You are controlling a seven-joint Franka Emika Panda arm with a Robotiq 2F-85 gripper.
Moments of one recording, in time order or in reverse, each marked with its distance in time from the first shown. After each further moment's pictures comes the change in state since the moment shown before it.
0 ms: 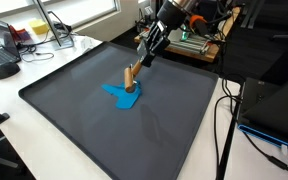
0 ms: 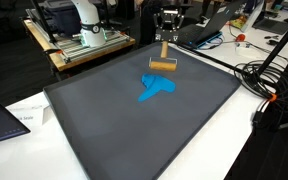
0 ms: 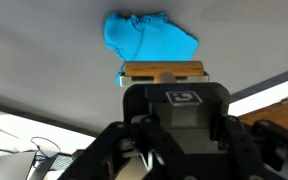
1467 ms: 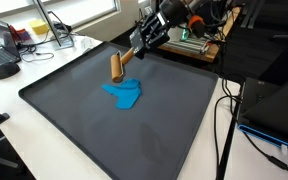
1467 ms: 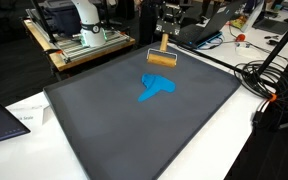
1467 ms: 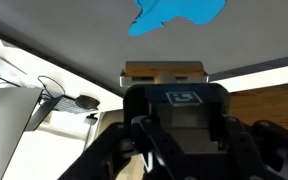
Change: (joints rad) arm 0.025 0.009 0.049 0.052 -0.175 -0.224 -0.015
